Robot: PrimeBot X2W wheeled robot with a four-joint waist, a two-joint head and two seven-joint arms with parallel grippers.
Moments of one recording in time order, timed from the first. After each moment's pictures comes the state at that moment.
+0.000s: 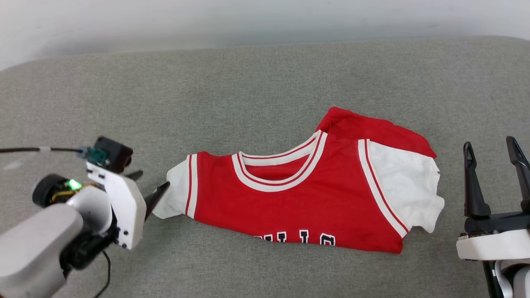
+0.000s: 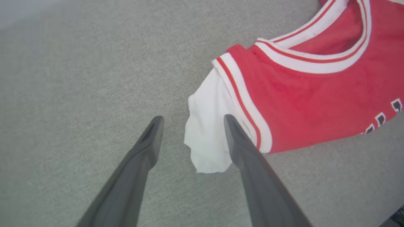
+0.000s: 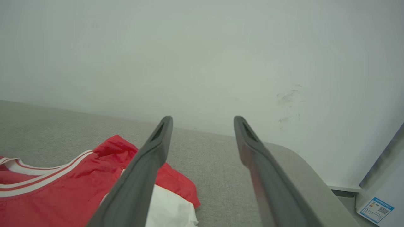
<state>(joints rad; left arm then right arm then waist) -0.71 0.88 -1.07 0.16 -1.08 0.08 0.21 -0.08 -0.14 -0.12 -0.06 -0.02 0.13 -0.26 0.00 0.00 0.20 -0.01</state>
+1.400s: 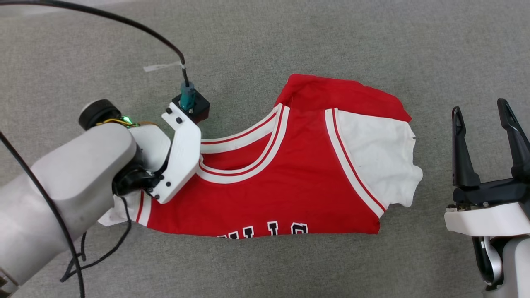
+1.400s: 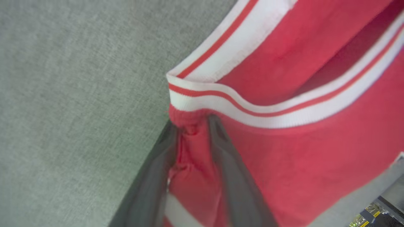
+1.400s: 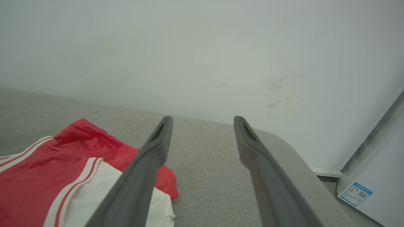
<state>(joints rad) -1.13 0.68 -1.27 0.30 -0.98 -0.13 0.85 -0.20 -0.12 -0.07 -0.08 -0.03 0.13 -0.26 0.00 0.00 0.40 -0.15</state>
